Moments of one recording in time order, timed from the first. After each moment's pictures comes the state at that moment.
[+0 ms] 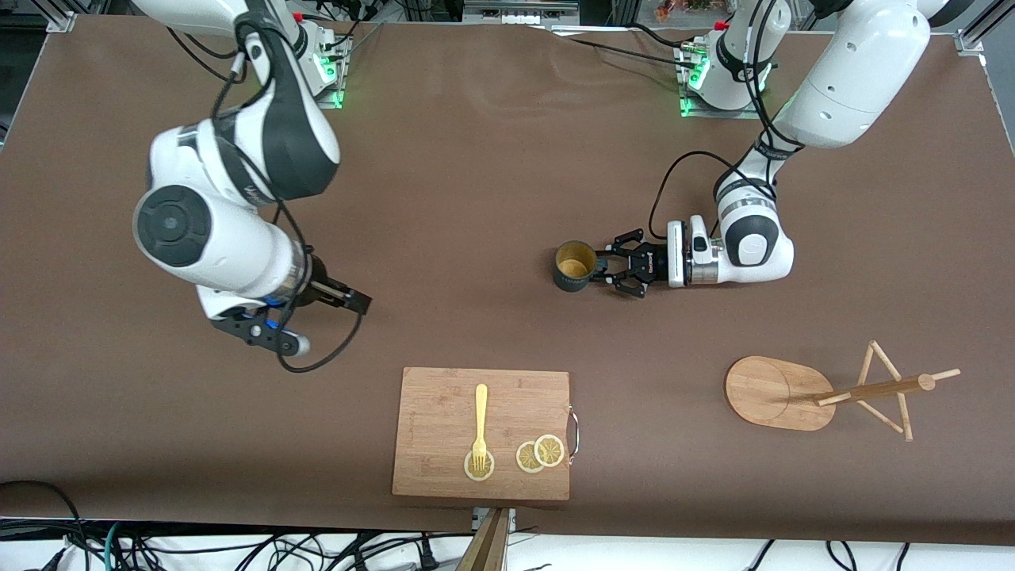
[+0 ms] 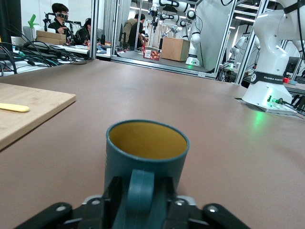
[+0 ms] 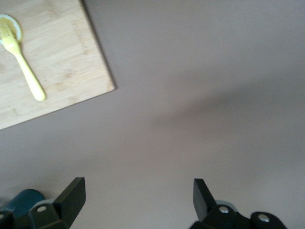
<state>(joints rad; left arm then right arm) 0.01 0.69 -0.21 -2.07 -1.53 1.98 2.56 0.57 0.56 -0.34 -1.19 0.26 1.62 0.59</state>
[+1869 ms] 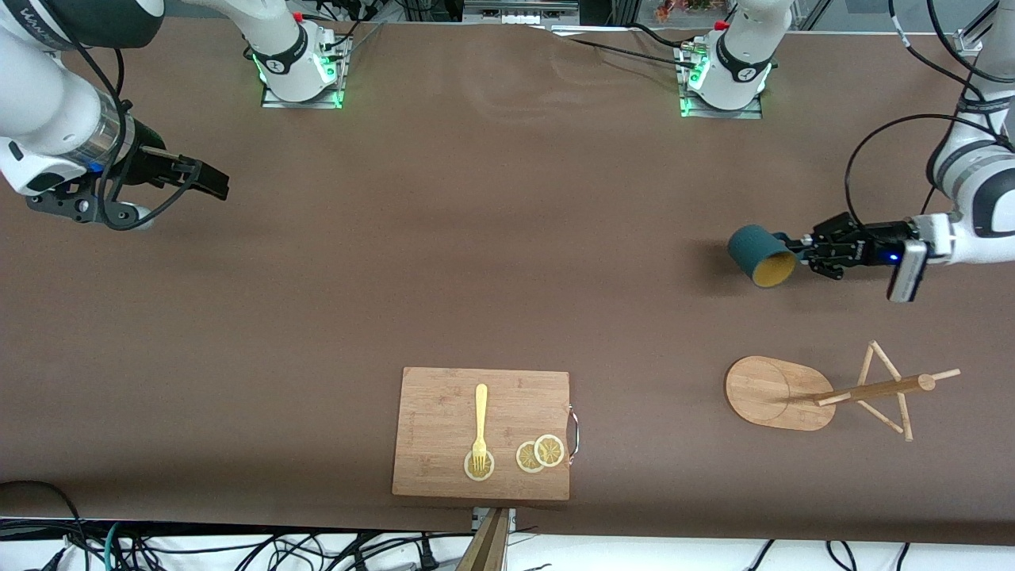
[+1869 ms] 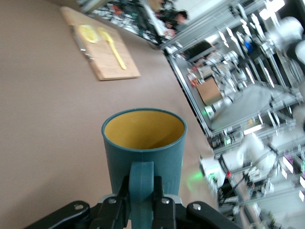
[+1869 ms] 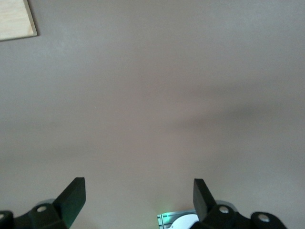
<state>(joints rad) 0.64 0.47 -0.18 -1.91 -0.97 1.55 1.26 0.61 0.03 -0.46 -1.67 0.02 1.53 0.30</state>
